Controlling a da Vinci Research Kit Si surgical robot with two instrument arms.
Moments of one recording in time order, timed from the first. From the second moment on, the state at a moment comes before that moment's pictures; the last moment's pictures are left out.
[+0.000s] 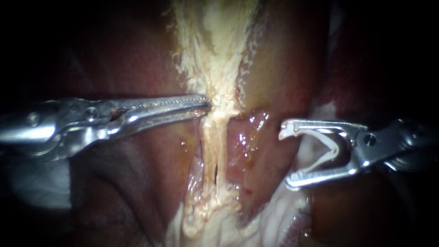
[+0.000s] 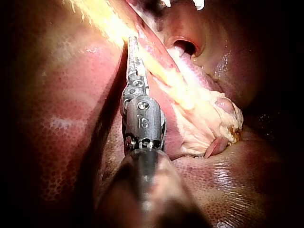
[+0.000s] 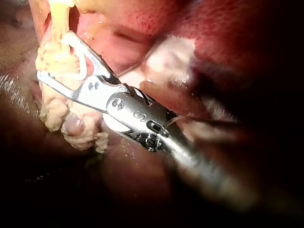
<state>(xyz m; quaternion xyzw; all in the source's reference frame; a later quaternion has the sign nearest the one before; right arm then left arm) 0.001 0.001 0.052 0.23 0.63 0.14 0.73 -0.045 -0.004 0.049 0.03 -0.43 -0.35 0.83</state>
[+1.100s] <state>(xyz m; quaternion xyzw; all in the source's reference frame) 0.001 0.001 0.052 0.23 0.63 0.14 0.73 -0.042 -0.005 0.046 0.04 -0.43 -0.33 0.84</state>
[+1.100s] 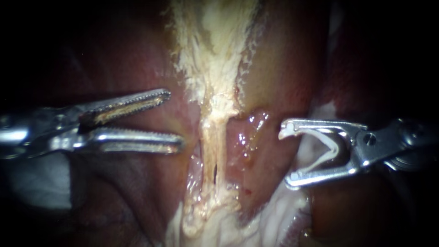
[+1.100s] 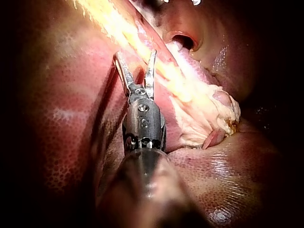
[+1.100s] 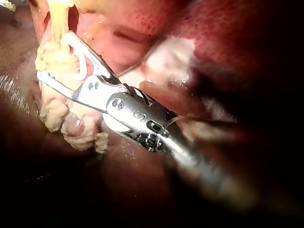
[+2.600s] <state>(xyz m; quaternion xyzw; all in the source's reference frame) 0.002 0.001 0.052 0.23 0.63 0.14 0.73 -0.047 -0.002 0.050 0.01 -0.41 -0.38 0.83</state>
